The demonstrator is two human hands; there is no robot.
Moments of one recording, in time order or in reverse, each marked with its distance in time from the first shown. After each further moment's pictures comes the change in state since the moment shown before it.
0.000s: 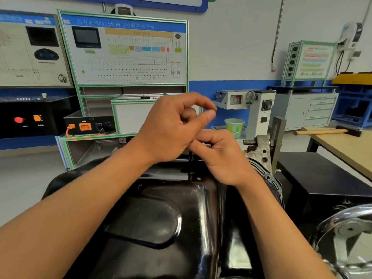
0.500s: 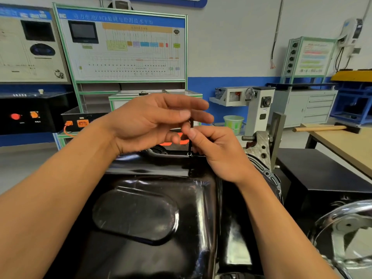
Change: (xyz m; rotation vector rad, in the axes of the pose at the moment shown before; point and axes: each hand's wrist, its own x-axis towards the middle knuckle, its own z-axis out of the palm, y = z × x) left_hand 0.004 -0.014 -0.039 -0.783 -0.507 -0.422; right_hand -0.001 0.014 -0.003 0.032 0.029 0.092
